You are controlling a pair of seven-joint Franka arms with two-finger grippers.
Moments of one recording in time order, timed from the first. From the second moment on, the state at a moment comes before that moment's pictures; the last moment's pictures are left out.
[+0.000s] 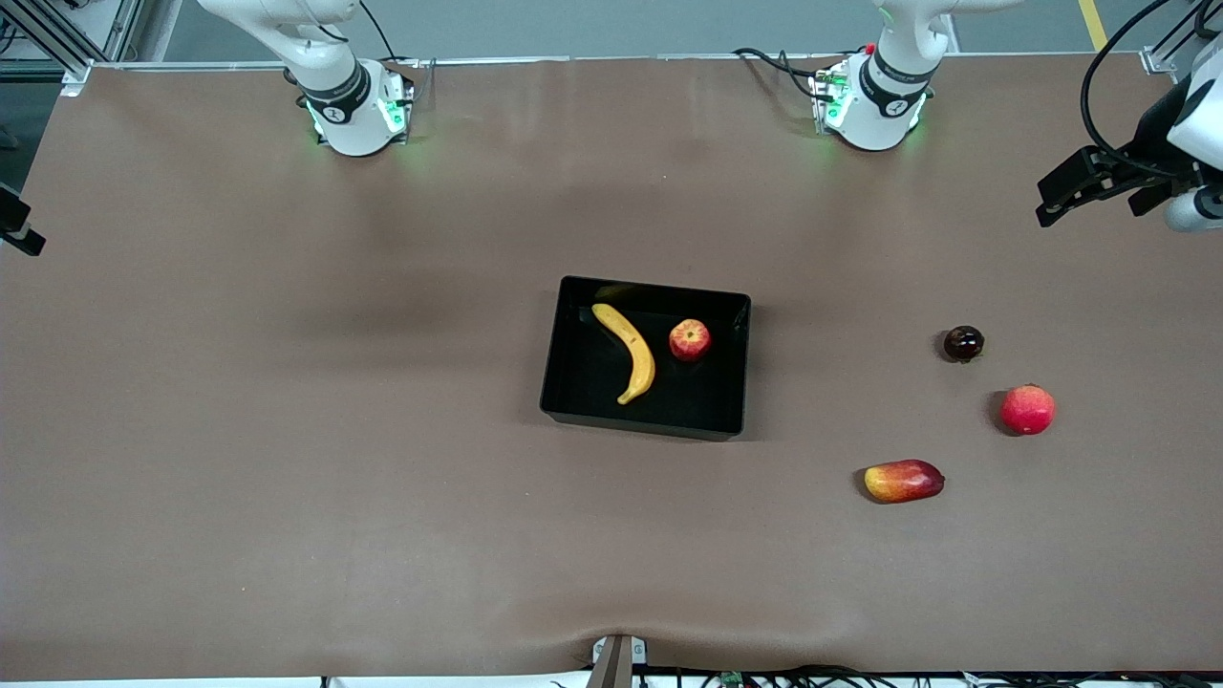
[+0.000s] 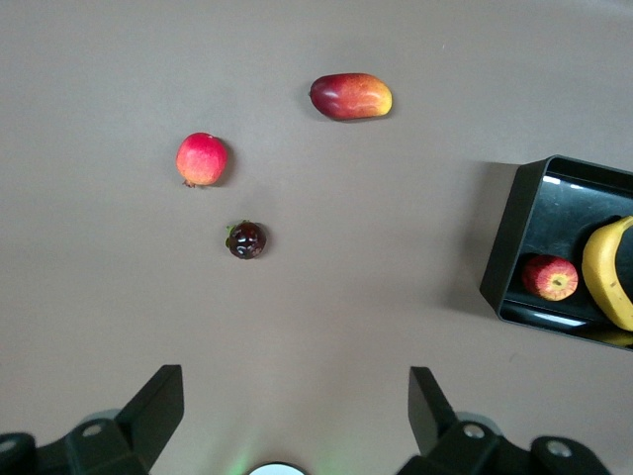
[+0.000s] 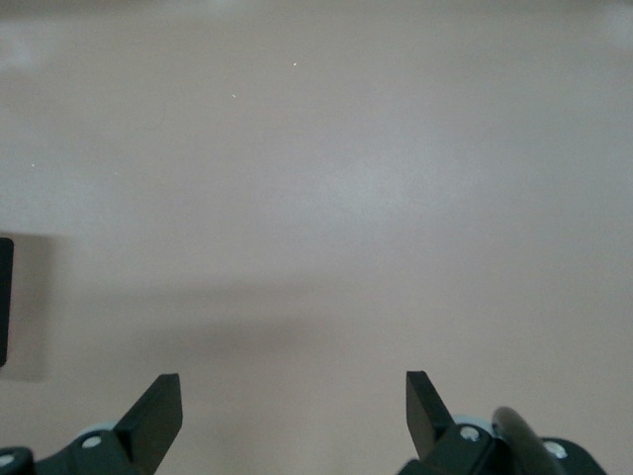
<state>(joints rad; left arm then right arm) 0.00 -0.02 -0.11 -1.47 0.03 1.44 -0.20 -0.08 -0.02 -0.08 -1.50 0.01 1.57 -0.13</state>
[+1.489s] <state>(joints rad) -0.42 0.41 -0.21 -1.60 0.11 1.97 -1.04 -0.01 -0.02 -0.08 -1.50 0.03 1.52 -0.13</state>
